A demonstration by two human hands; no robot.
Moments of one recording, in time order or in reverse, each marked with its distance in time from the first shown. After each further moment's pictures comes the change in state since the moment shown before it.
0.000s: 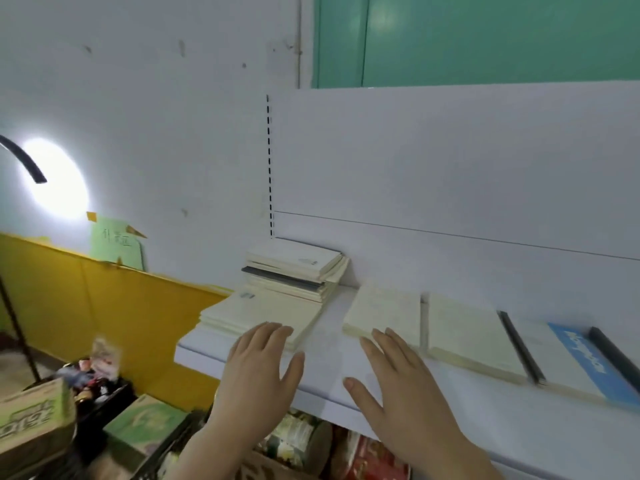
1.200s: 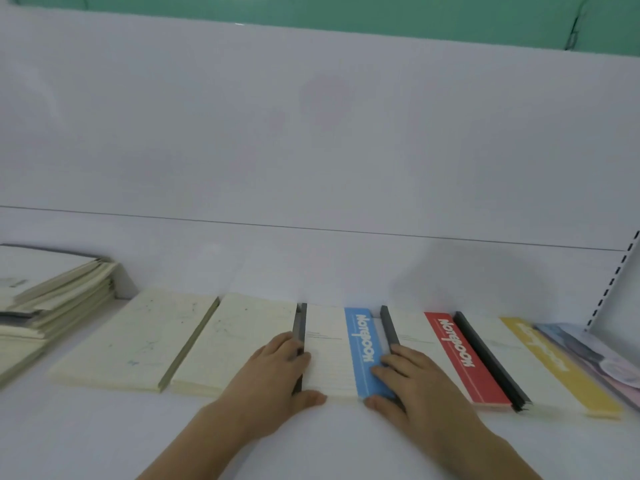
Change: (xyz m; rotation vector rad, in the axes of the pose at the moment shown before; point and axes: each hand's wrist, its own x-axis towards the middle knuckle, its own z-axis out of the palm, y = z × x) left_hand 0.106 0.302 0.208 0.061 -0.494 0.603; right_hand -0.093 0.378 -0.062 -0.355 0.140 0.091
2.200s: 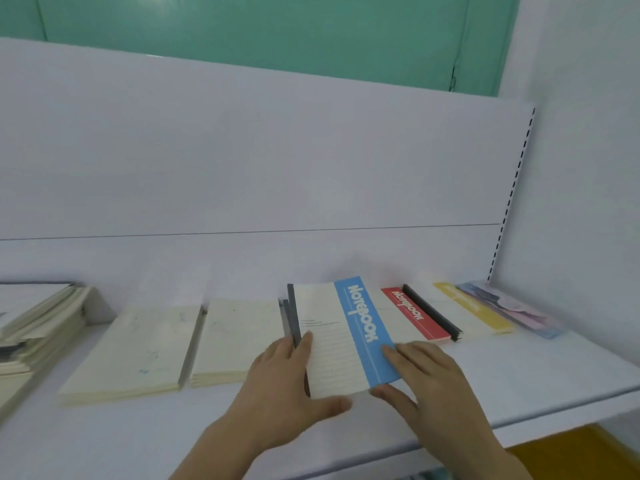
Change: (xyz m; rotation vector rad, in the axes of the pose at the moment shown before) left_hand -0.083 0.032 -0.046 -0.274 0.002 -0.016; right_hand -0.083 -0.101 -0.066 -0.135 0.392 0.277
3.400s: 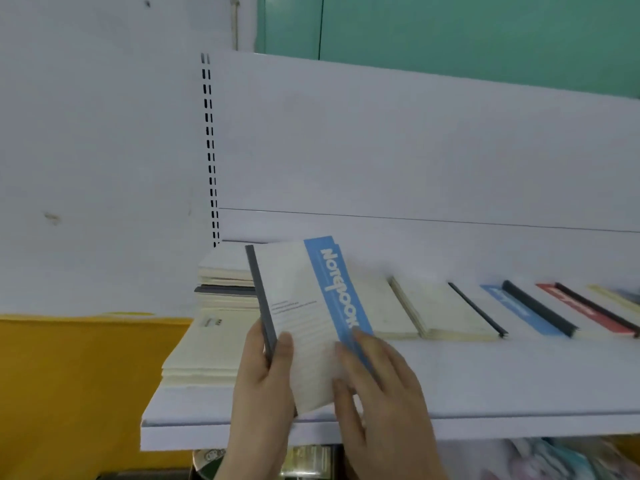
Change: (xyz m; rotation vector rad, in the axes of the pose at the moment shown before) left_hand -0.232 -0.263 -0.126 -1.408 0.755 -0.321; right_hand 0.042 -0.459 0.000 0.462 0.055 -0.005
